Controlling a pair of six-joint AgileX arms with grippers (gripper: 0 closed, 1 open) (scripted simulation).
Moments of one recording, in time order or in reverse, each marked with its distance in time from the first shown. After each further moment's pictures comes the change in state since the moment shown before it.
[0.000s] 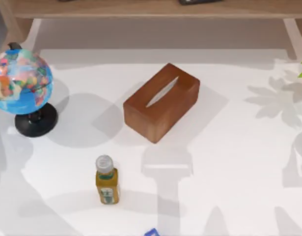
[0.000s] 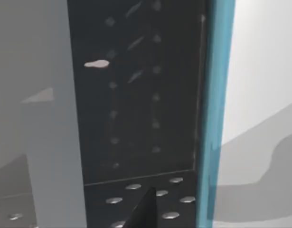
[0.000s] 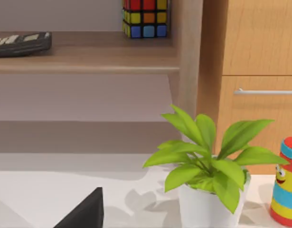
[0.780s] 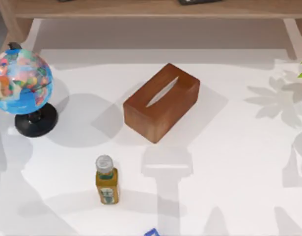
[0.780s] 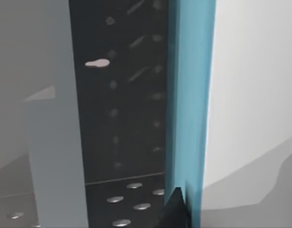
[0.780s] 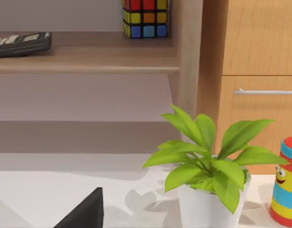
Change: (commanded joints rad) left arm 0.000 0.000 0.000 0.000 0.000 0.000; right arm 0.000 0.000 0.000 0.000 0.000 0.000
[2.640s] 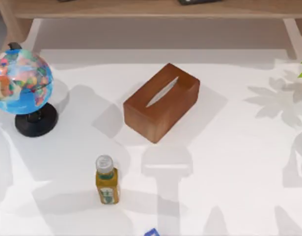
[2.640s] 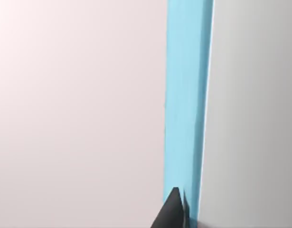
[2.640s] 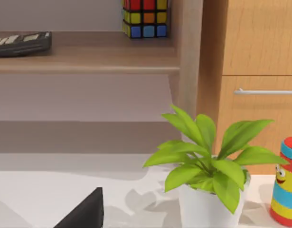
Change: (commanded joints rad) left arm 0.021 -0.176 0.448 -0.431 -0.535 -0.849; right arm 0.000 0.000 0.000 0.000 0.000 0.000
